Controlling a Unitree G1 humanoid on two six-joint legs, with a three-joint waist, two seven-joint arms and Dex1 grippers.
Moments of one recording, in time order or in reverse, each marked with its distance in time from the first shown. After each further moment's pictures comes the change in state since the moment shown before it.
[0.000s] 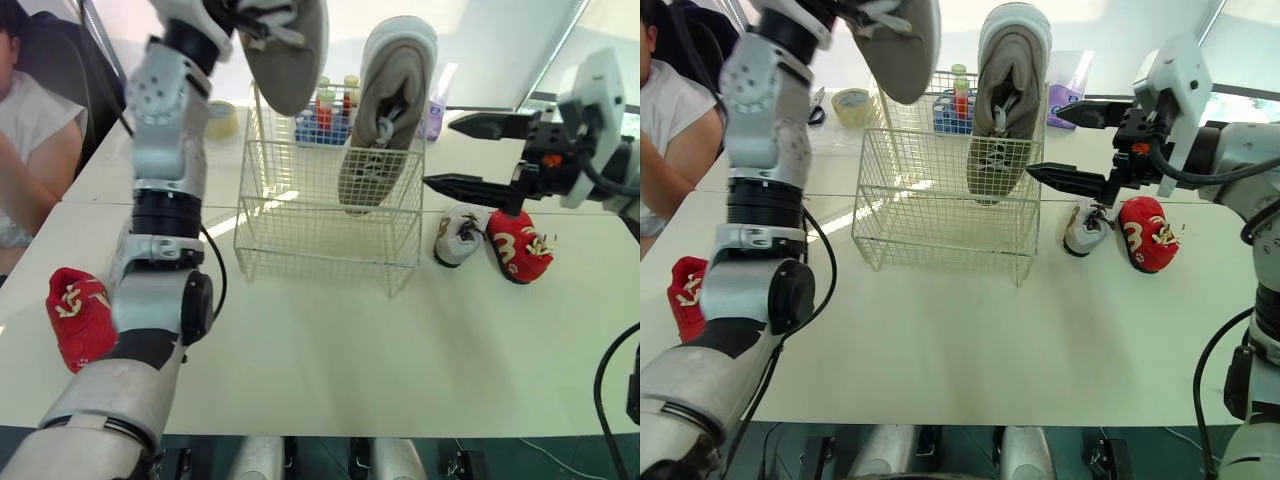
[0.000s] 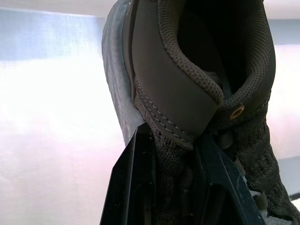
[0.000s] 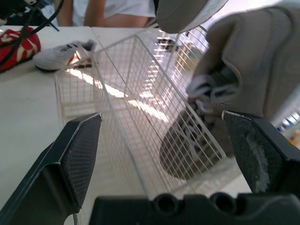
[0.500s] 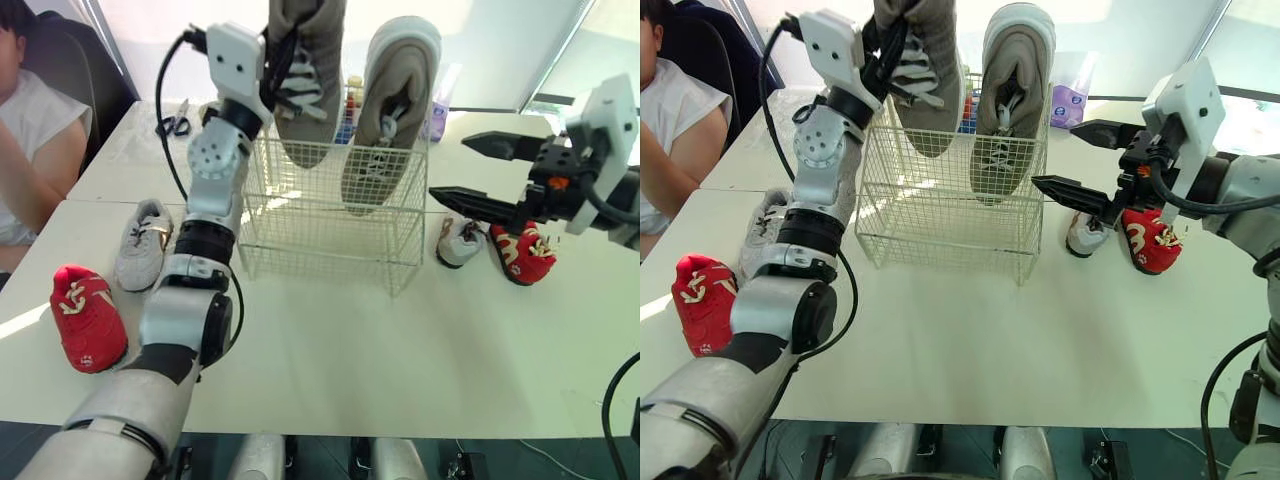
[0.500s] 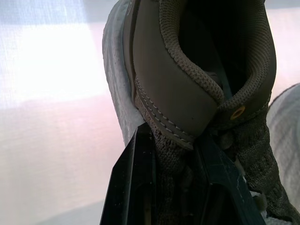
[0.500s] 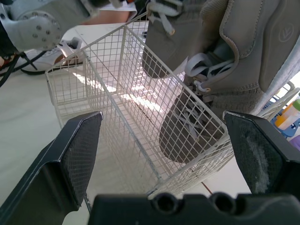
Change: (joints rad) left arm 0.135 -0.076 -0.052 0.112 0.082 -0.176 0.027; right arm 0.127 0.040 -0.090 -0.149 0.119 0.089 -0.190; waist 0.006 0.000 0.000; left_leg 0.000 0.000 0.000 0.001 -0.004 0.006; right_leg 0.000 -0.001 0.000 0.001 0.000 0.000
